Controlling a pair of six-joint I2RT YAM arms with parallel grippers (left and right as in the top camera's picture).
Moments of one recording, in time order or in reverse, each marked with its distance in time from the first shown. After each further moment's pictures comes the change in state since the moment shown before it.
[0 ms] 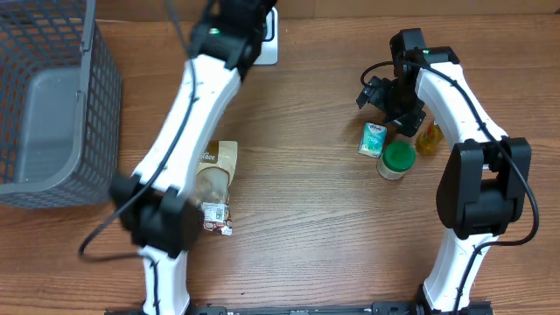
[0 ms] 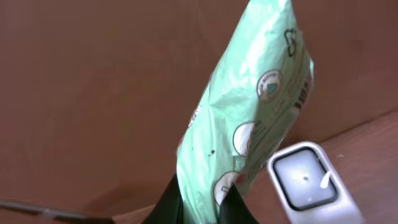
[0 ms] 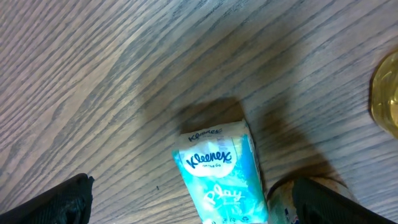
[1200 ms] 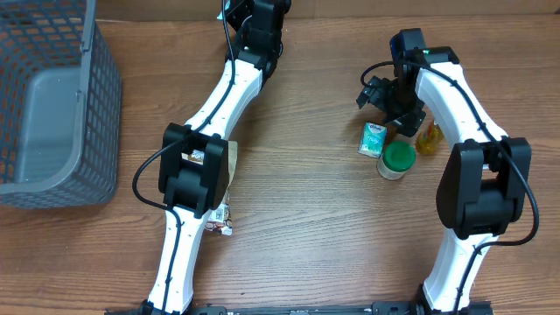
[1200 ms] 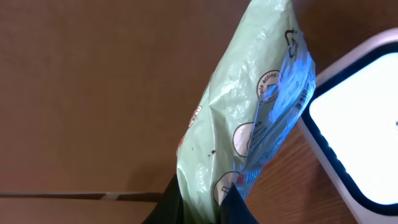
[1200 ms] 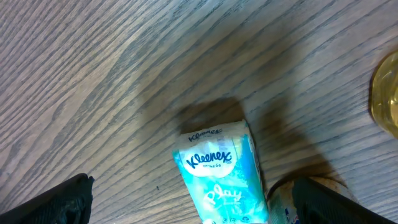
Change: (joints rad) left arm 0.020 0.376 -0.002 0.306 -0.251 0.365; right arm 0.000 0.000 0.000 0.000 0.000 0.000
